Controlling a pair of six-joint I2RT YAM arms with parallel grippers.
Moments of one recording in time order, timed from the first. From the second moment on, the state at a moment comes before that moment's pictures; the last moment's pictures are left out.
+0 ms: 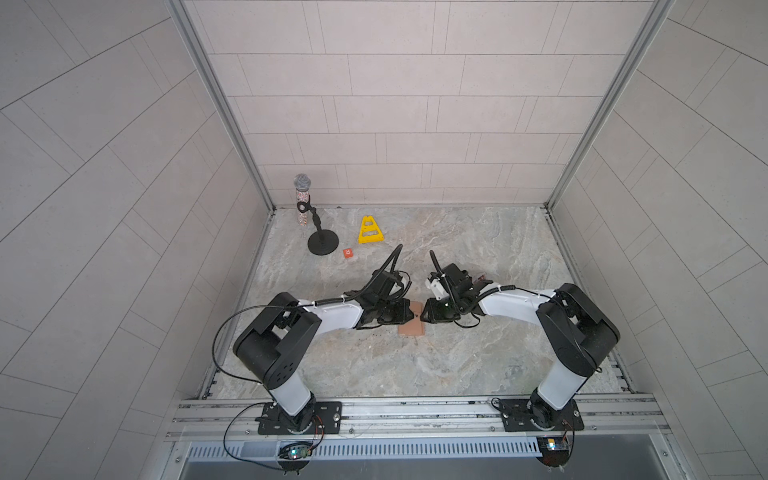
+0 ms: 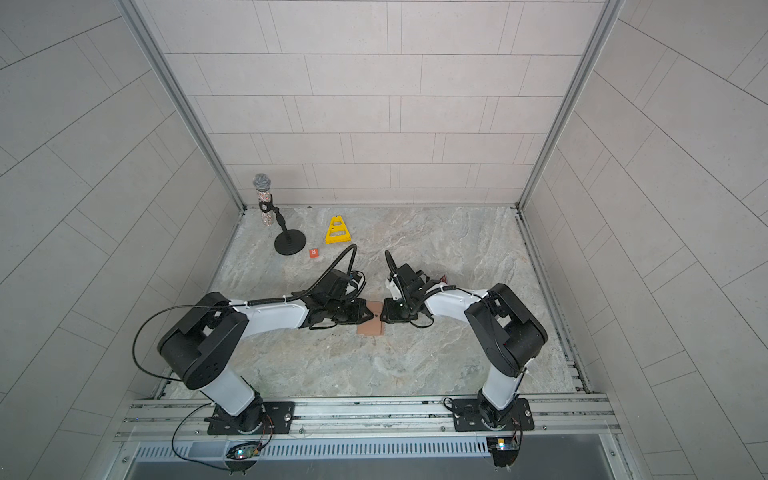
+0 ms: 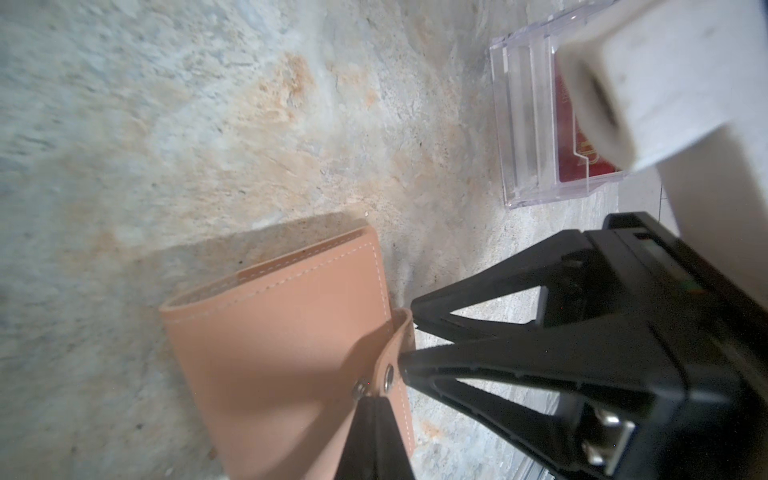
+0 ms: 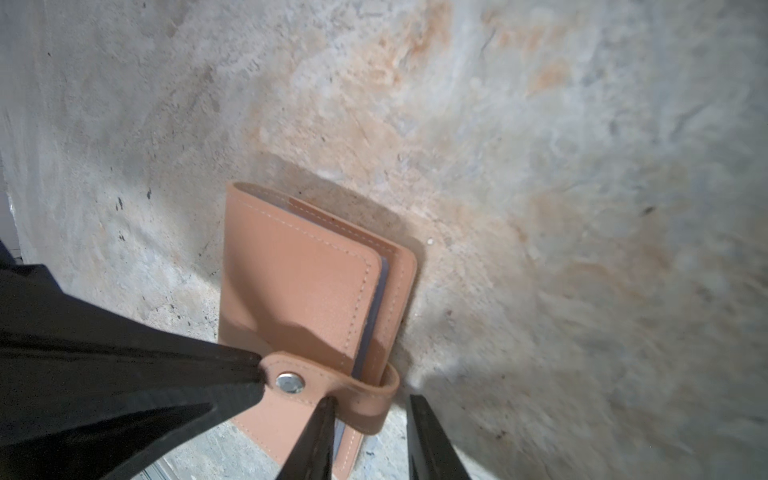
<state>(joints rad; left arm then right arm) -0.65 1.66 0.75 0.00 0.45 -0.64 0.61 1.72 0.90 -0.28 -0.37 0.53</state>
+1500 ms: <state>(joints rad) -0.65 1.62 0.73 -0.03 0.39 -0.62 0.63 1.74 0.93 -0.28 -0.37 0.52</state>
